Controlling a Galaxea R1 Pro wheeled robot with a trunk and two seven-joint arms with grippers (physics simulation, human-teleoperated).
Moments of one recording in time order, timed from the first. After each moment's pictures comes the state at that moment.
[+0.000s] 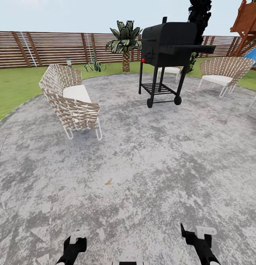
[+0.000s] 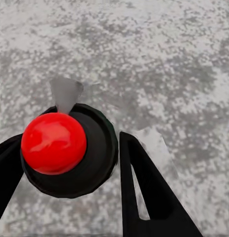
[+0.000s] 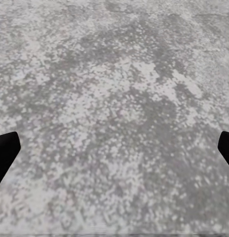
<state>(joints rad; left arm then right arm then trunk) -0.35 0.00 0.04 -0.38 0.01 -0.33 0.01 -0.18 -0.07 -0.13 -0.81 0.00 -0.20 -0.04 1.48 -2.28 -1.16</state>
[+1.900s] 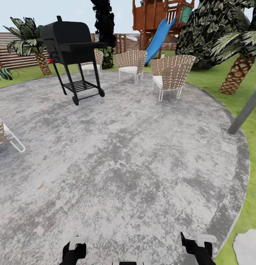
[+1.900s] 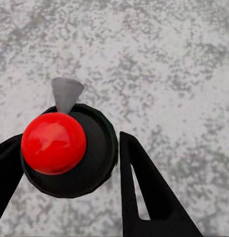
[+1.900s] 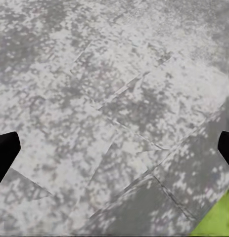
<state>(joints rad) -0.35 0.00 0.04 -0.31 0.01 -0.37 0.01 -0.18 -0.07 -0.13 -0.73 0.00 -0.20 -0.04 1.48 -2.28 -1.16</state>
